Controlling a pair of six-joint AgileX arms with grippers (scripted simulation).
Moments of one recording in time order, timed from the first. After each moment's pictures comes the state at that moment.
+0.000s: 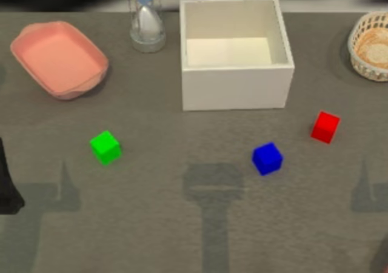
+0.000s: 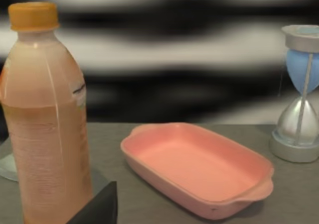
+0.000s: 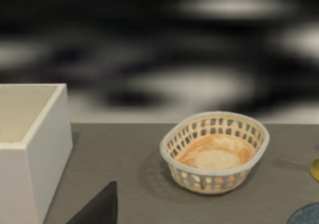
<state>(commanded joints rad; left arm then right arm) 0.00 0.00 0.00 0.00 0.00 0.00 0.00 0.00 0.00 0.00 0.00 0.00</state>
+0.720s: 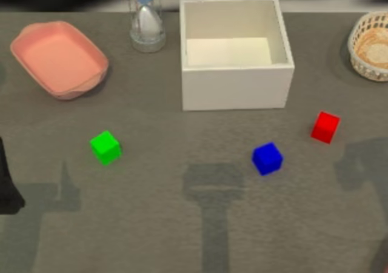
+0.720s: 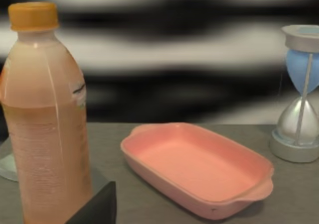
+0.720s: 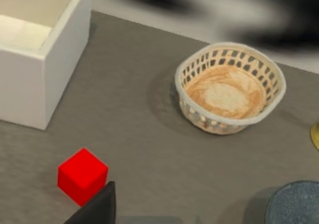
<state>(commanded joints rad) 0.00 0.00 0.00 0.00 0.00 0.00 0.07 0.57 0.51 -0.32 0.00 -0.23</state>
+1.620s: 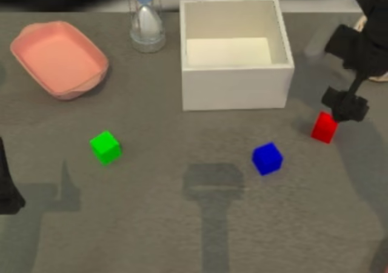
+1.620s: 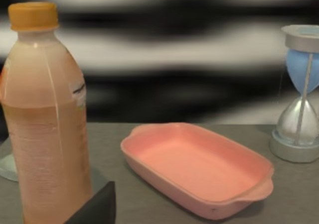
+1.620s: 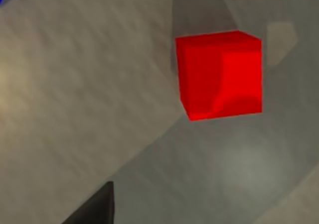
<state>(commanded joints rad) 0.00 0.00 0.00 0.00 0.00 0.00 0.21 2.06 1.67 -1.07 0.00 -0.77</state>
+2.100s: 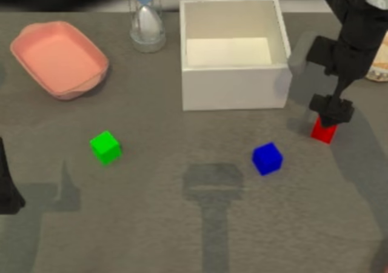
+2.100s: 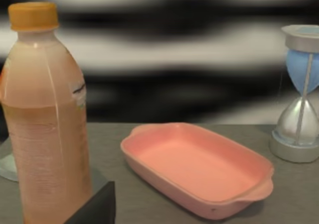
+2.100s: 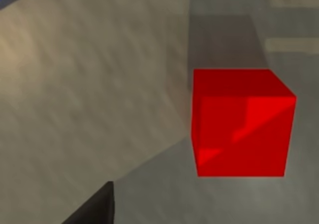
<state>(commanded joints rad) 0.00 0.00 0.00 0.00 0.00 0.00 0.23 2.26 1.85 -1.17 0.00 -0.85</state>
